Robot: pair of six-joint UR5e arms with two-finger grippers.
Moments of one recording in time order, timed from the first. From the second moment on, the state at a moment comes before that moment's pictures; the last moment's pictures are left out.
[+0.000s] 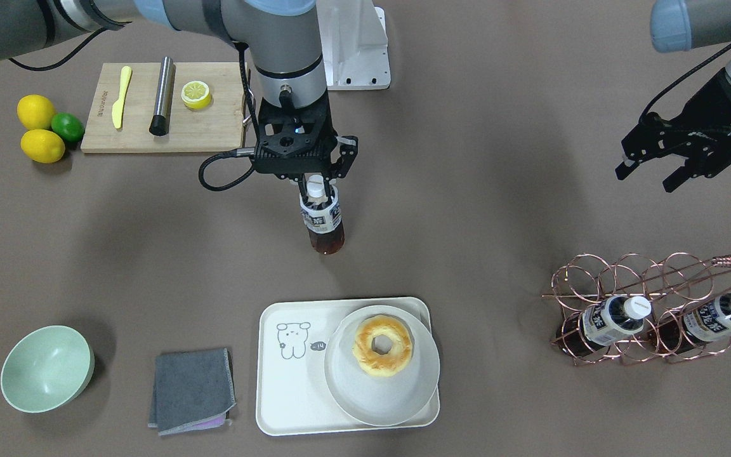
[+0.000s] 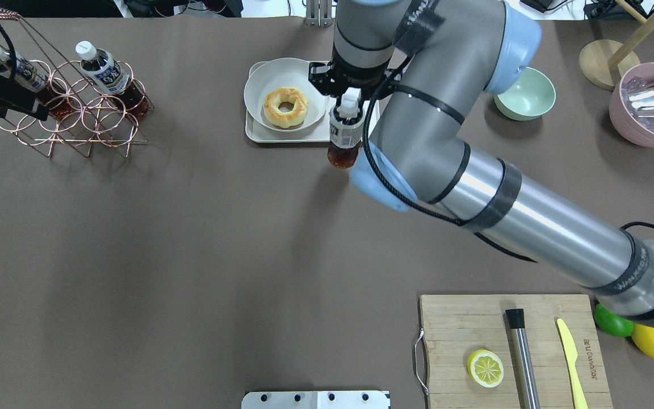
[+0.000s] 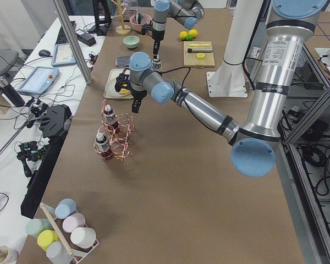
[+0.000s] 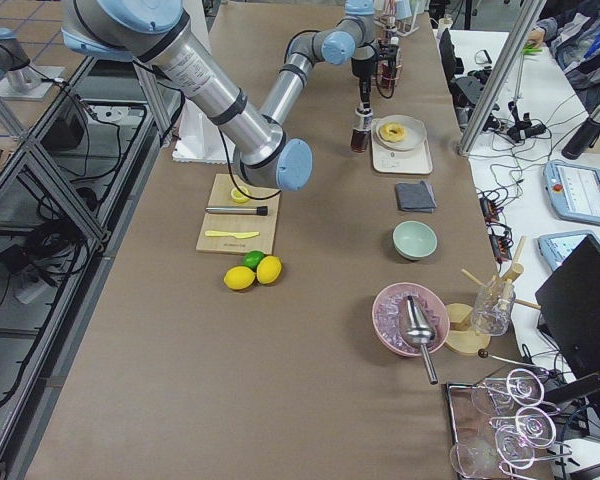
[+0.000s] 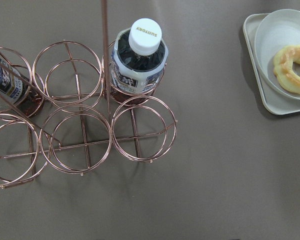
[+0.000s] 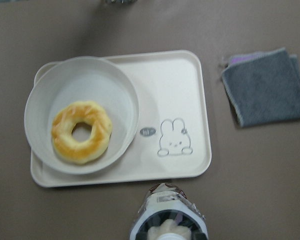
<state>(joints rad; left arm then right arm) -1.19 -1.75 -1.94 -1.76 -2.35 -0.61 0.75 -0.63 1.61 -1.77 1.90 1.12</state>
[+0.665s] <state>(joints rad) -1.18 -1.76 -1.95 -1.76 -2.35 -0.62 0.91 -0.51 1.14 -1.46 1.97 1.01</state>
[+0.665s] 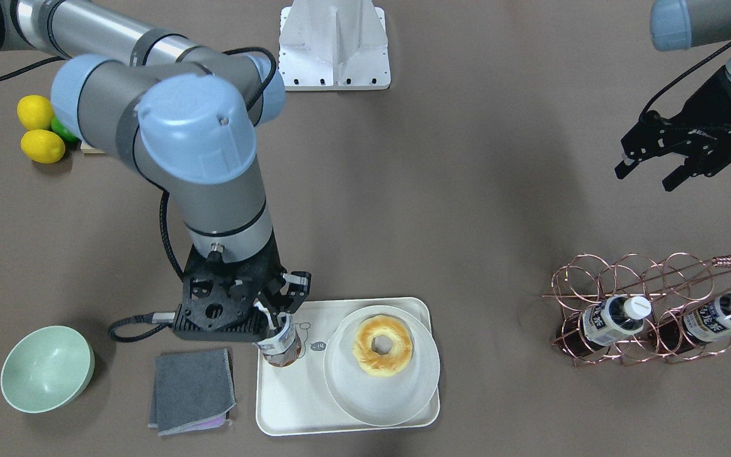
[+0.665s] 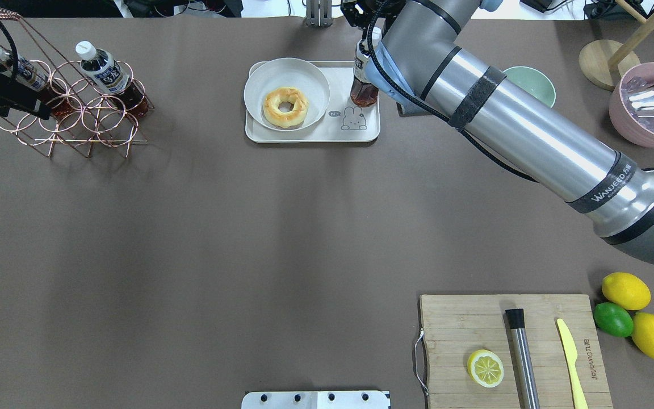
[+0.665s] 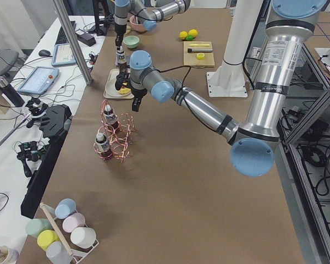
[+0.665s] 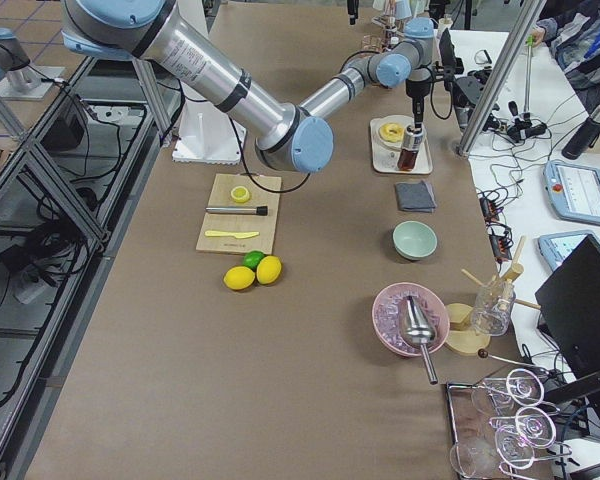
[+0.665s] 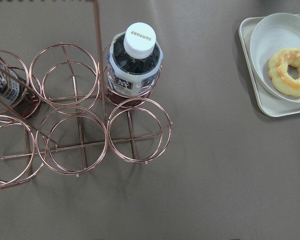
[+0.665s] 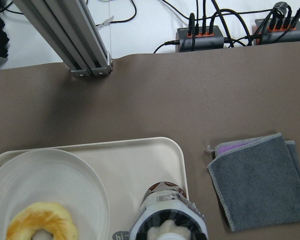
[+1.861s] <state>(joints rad) -1.21 -1.76 -1.96 -1.74 -2.35 -0.64 1.07 -0.62 1.29 -1.48 2.19 0.95</state>
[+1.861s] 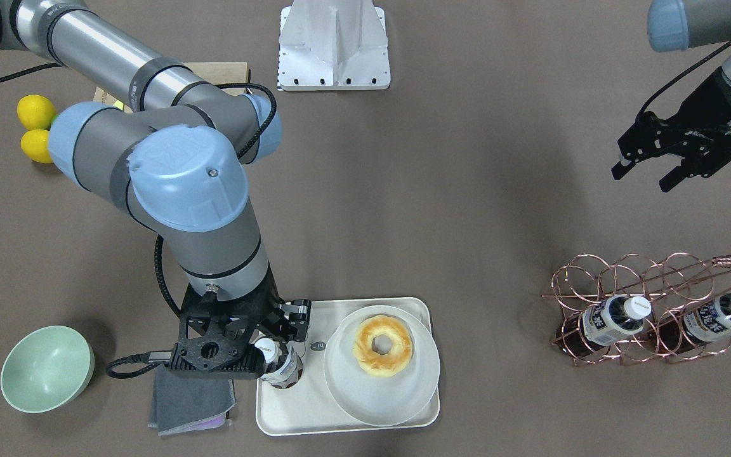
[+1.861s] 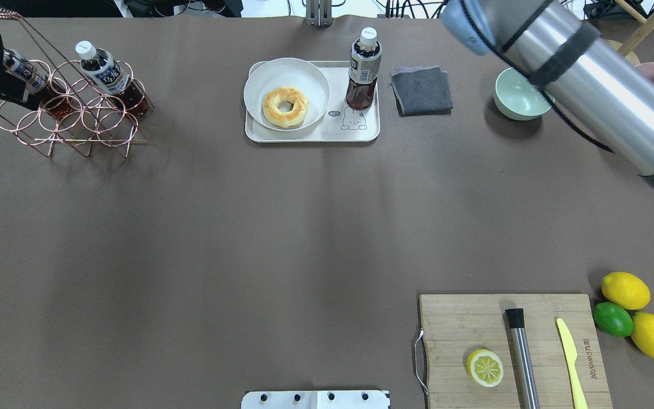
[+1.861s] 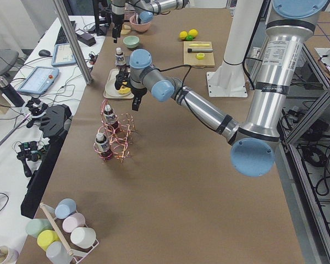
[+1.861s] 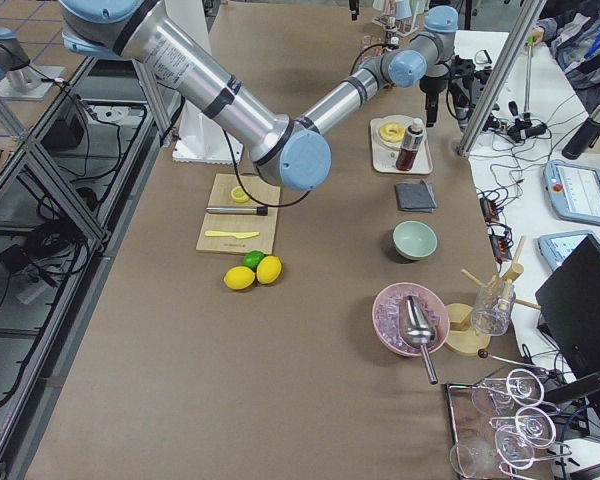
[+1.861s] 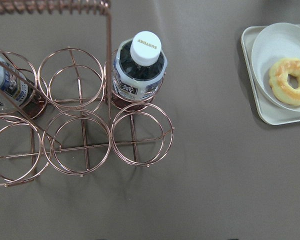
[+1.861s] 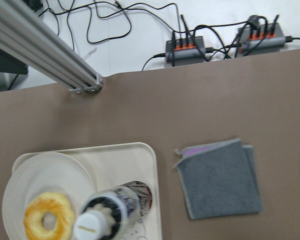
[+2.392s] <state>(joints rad) -1.32 -1.66 -2.06 -1.64 -2.35 -0.51 1.34 -1.08 1.58 -1.51 2.40 0.54</state>
